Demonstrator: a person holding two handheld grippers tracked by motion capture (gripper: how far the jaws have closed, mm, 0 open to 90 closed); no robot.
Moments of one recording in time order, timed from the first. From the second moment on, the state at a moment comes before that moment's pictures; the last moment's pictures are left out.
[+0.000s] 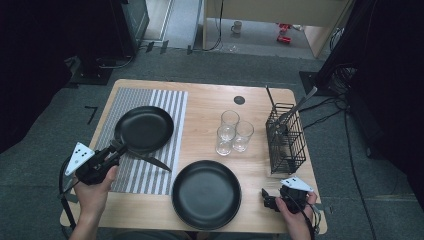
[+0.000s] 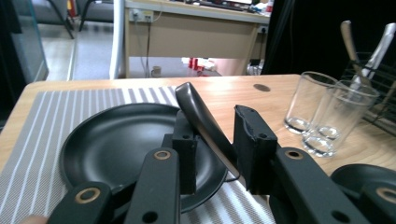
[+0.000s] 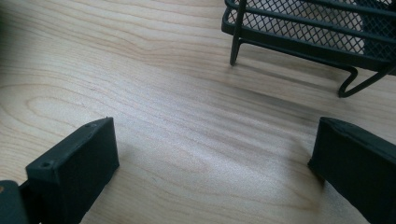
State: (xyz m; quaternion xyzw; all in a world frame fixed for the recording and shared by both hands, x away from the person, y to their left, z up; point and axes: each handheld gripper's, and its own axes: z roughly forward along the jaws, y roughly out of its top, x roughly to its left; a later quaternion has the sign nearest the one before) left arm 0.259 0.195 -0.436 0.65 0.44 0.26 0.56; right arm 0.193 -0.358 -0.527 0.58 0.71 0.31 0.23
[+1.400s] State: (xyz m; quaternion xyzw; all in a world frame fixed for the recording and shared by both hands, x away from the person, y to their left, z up) left arm 0.270 0.243 -0.496 0.61 0.56 0.19 0.53; right arm 0.193 -0.358 -0.527 0.58 0.71 0.31 0.23
